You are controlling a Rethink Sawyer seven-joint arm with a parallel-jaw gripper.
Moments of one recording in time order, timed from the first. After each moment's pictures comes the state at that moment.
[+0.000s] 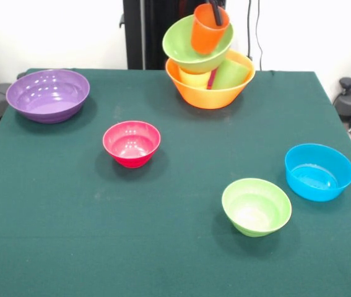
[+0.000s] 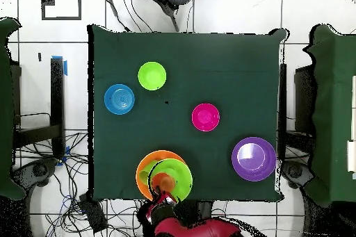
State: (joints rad) arm -0.60 -0.89 0.28 2.58 -0.68 -0.32 1.18
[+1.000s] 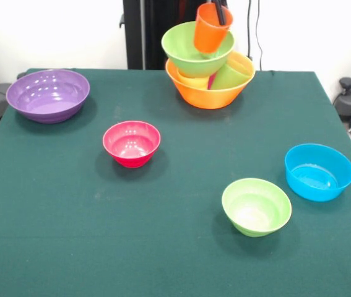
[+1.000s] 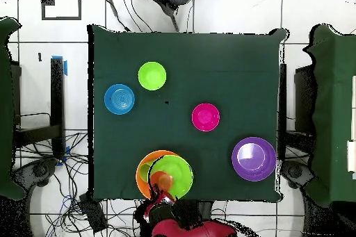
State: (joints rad) arm -0.56 -0.89 0.23 2.57 -0.69 -0.39 1.18
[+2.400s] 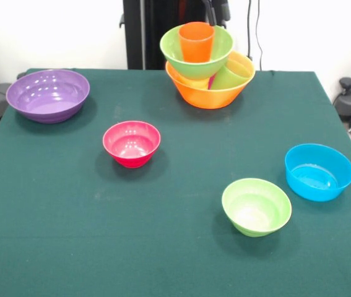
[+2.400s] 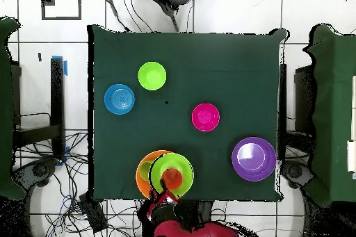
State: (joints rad) arm -0.55 -0.92 0.20 2.57 -0.70 -0.39 1.18
